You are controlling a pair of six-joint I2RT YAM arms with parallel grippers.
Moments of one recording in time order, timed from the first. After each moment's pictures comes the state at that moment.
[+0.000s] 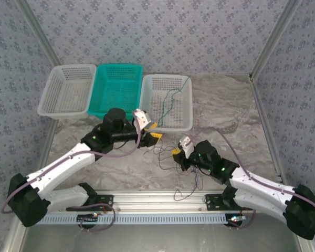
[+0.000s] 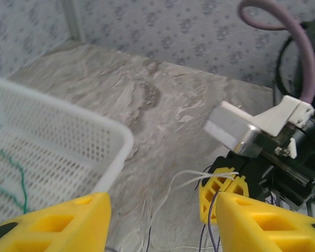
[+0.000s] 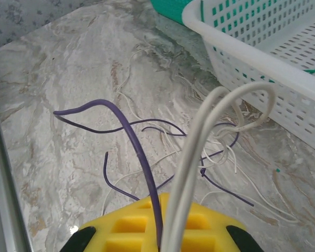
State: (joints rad) left arm -0.75 1.13 0.88 -0.13 0.52 0.15; right arm 0.84 0.85 0.34 0.07 -0.17 0.10
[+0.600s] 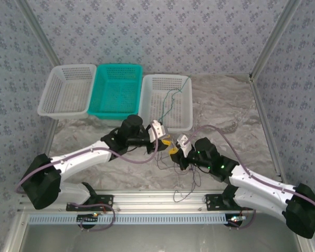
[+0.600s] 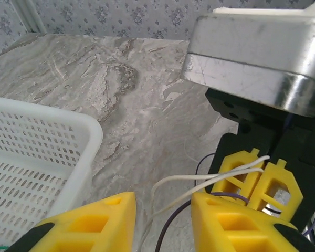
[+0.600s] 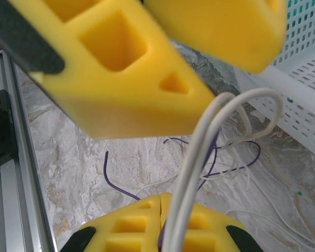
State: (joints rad) left arm -0.84 1.32 0.79 0.09 0.48 0.27; right arm 0.84 0.88 0.39 0.06 -0.24 0.08
